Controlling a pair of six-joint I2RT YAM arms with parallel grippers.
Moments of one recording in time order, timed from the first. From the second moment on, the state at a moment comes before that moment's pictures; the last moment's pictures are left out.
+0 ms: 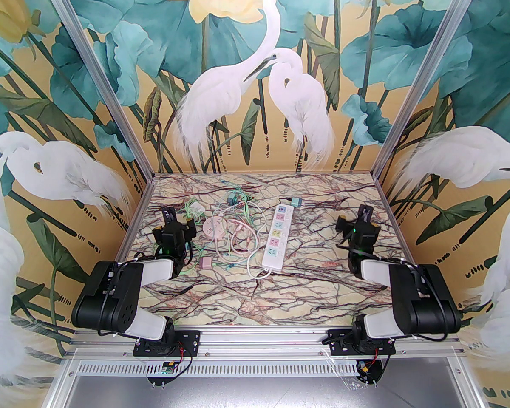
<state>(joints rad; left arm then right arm) -0.09 1.51 0.42 0.73 -0.42 -0.10 -0.02 1.52 0.35 0.85 0.24 0.08</state>
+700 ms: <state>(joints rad) -0.05 1.56 0.35 0.99 -0.25 -0.08 -0.01 1.55 0.35 0.90 0.19 0.08</state>
